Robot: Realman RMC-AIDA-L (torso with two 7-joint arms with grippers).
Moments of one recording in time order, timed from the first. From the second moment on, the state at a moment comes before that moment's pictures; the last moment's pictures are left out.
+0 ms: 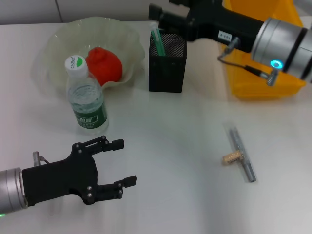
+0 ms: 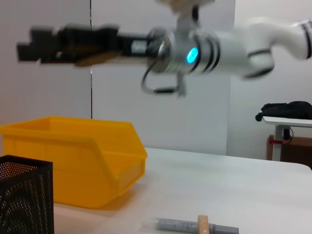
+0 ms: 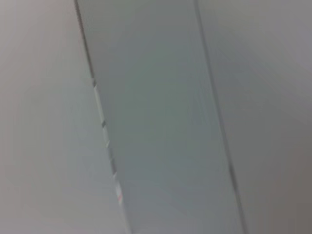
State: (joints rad) left arm -0.26 -2.07 1.03 0.50 1.66 1.63 -0.82; right arm 0.36 2.07 -1.58 -1.12 -1.21 -0.85 1.58
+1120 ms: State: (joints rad) left arm -0.26 -2.07 1.03 0.50 1.66 1.63 -0.83; right arm 0.76 2.09 -1.60 -1.27 -2.63 -1.73 2.11
